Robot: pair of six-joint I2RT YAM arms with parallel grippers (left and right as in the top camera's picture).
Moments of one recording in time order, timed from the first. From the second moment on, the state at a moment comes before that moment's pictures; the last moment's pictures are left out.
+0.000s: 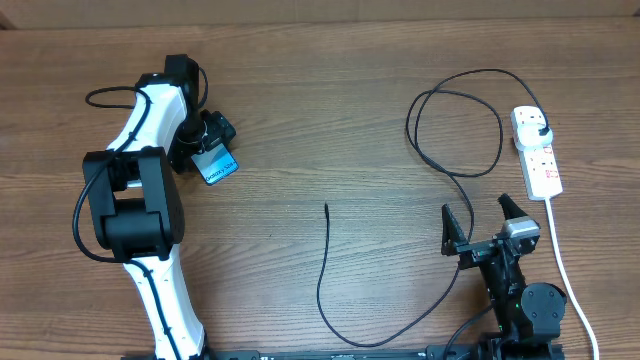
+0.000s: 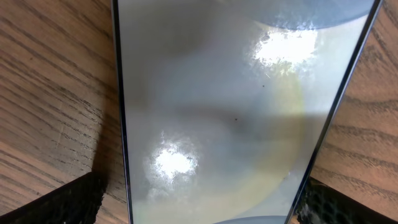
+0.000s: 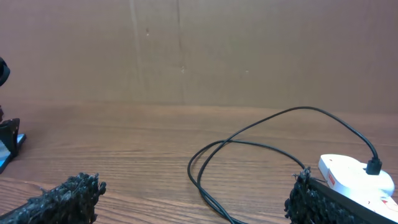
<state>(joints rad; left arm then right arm) 0.05 2.26 1.72 -1.01 -0.01 -0.64 -0.01 0.01 0.02 -0.02 -0.20 0.03</state>
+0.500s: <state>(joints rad) 0.05 2.26 1.72 -1.01 -0.01 -0.64 -0.01 0.01 0.02 -0.02 -0.20 0.03</state>
